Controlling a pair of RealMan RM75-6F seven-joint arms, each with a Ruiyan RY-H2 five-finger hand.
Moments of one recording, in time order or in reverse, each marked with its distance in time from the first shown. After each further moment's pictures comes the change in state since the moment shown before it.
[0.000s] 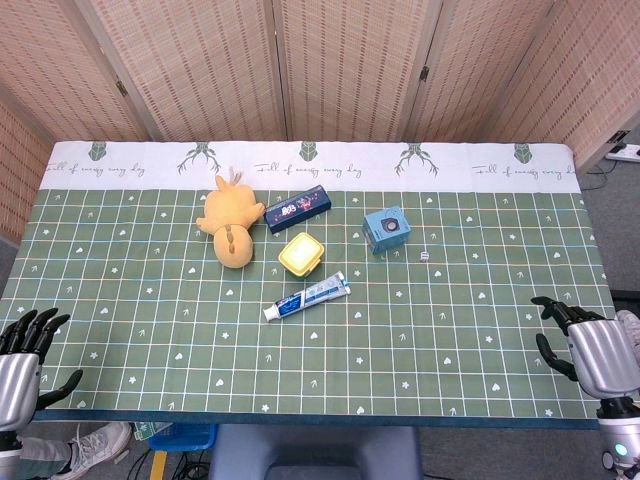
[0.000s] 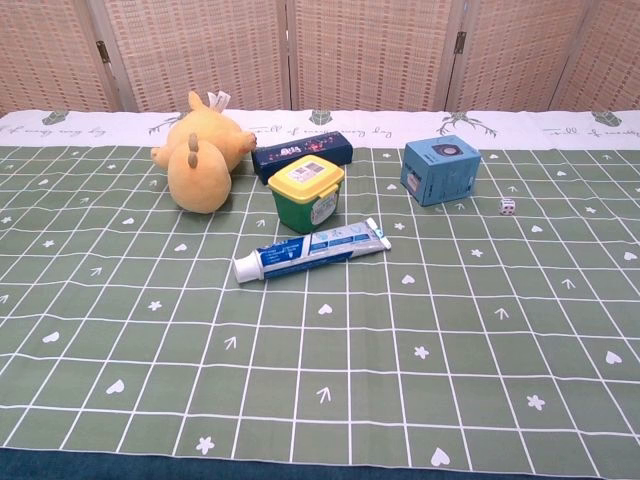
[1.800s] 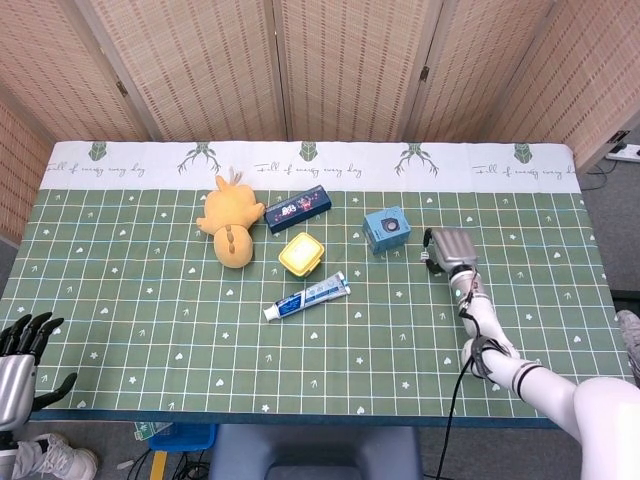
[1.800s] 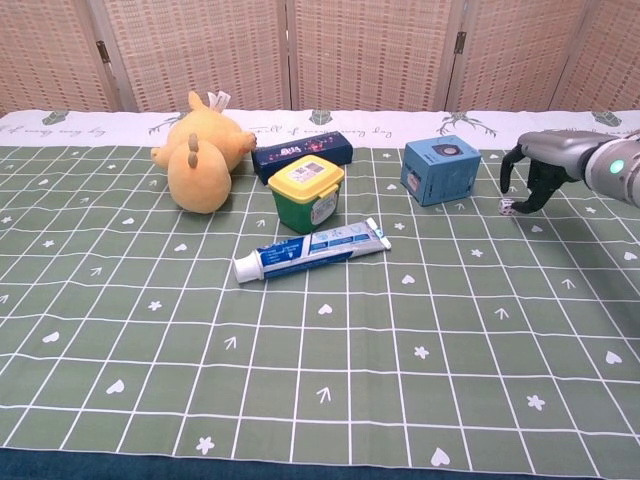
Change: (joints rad) left arm 0.006 0.008 0.000 0.006 -0.055 -0.029 0.008; right arm 0.697 -0.635 0.286 0.774 0.748 -0.876 -0.345
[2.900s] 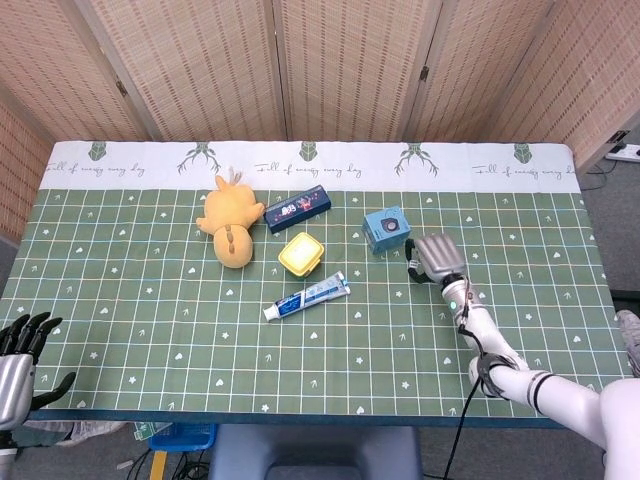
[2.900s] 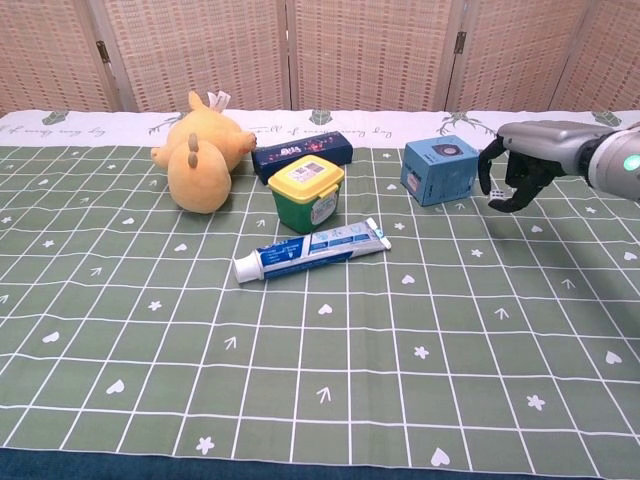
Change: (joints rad) left arm -0.001 -0.006 -0.003 0.011 0.004 -0.001 -0.011; right arm -0.055 0.157 -0.066 -0.305 -0.205 0.104 0.128
